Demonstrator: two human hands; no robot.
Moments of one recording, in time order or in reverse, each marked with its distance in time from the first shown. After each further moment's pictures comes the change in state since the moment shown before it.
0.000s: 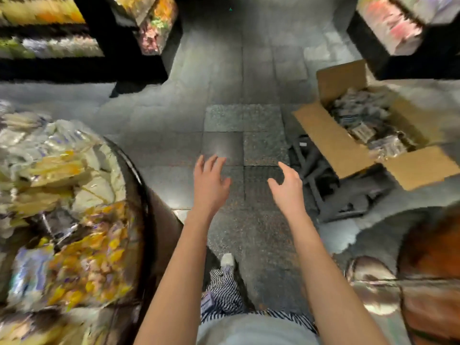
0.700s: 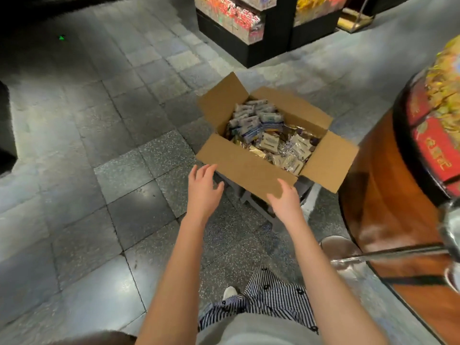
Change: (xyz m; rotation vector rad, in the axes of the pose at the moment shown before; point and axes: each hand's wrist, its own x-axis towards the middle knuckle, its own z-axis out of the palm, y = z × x) left_hand 0.334 0.171 0.195 -0.088 -0.493 0.332; right_hand 0.260 0.092 -0.144 0.079 0.323 0.511
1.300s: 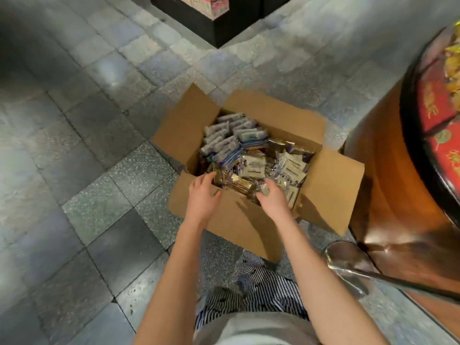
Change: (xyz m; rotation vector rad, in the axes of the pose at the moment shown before) left_hand 0.283 0.057 0.084 0.004 -0.286 -0.079; right_hand 0.289 -0.029 -0.023 0.082 -0.059 0.216
